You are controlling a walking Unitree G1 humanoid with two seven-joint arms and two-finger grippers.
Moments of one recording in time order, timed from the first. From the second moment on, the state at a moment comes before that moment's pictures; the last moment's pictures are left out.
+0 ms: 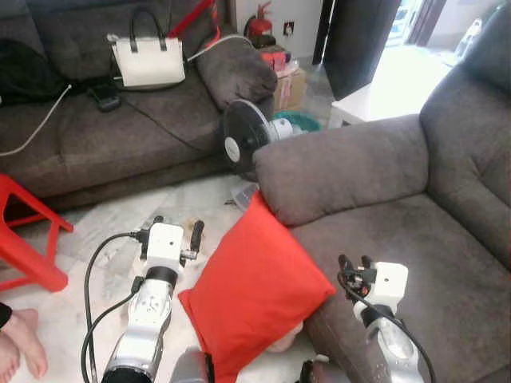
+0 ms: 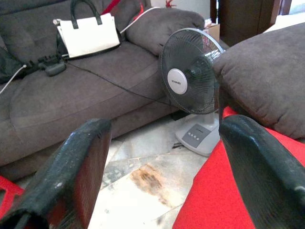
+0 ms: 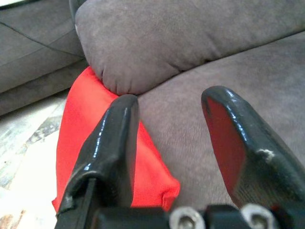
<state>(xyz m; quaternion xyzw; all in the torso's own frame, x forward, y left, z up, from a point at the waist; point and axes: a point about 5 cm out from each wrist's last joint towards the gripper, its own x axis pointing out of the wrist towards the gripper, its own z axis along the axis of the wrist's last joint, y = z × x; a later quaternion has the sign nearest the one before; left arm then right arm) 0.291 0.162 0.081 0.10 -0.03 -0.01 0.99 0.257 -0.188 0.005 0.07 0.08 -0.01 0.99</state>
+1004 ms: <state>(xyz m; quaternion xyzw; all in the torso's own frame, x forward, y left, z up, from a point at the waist) 0.292 0.162 0.082 0.09 -0.03 -0.01 1.00 0.258 -0.184 0.009 0.06 0.08 0.01 0.99</state>
